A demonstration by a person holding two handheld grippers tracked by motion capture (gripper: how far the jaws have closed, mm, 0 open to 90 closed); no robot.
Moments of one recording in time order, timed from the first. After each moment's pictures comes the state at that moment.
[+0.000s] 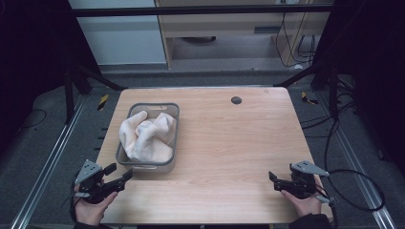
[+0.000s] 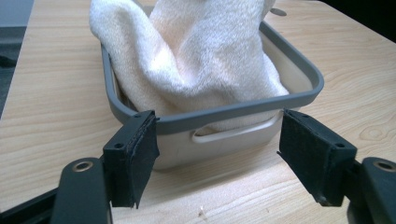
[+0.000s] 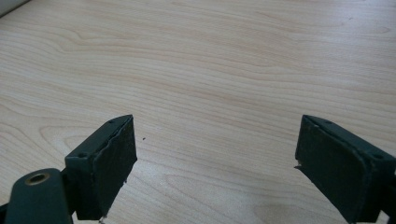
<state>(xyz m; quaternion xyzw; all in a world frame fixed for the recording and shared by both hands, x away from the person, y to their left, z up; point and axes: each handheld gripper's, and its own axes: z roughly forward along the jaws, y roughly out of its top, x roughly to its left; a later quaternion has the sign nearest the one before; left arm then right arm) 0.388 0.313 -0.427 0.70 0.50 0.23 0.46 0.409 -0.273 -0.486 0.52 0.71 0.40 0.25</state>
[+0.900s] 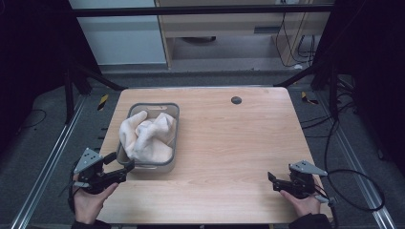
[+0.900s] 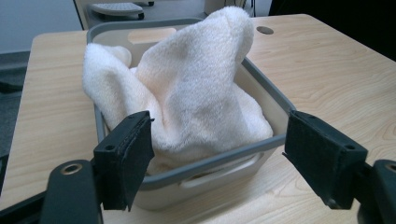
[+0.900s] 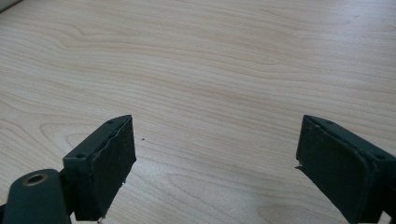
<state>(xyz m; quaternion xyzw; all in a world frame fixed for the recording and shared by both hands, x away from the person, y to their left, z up) 0.400 0.299 -0.389 0.71 0.47 0.24 0.46 0.409 -0.271 -0.486 0.52 0.72 0.39 0.24</state>
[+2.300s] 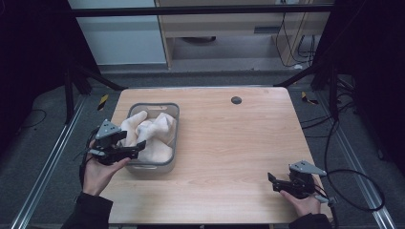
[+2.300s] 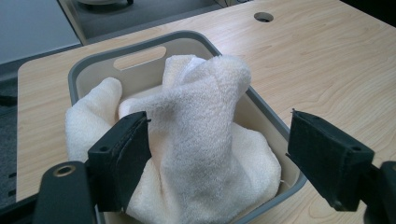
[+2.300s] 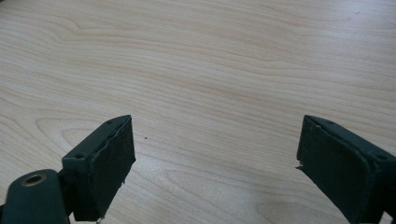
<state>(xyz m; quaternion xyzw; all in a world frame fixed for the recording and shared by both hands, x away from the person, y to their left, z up) 0.460 0.266 -0.348 0.77 0.44 0.24 0.40 0.410 -0.271 -0.487 0.52 0.72 0.38 0.25</state>
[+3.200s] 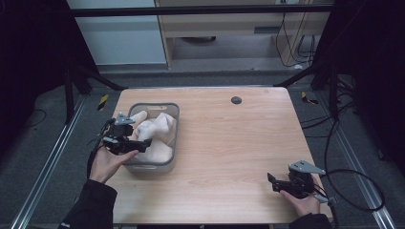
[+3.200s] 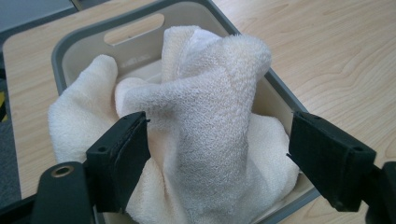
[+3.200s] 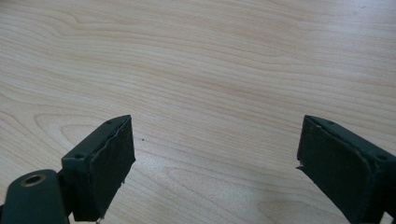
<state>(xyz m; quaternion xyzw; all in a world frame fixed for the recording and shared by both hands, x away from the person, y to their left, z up) 0.493 0.250 -0.354 0.81 0.45 0.20 0.32 0.412 -0.271 -0.489 0.52 0.73 0.38 0.24</state>
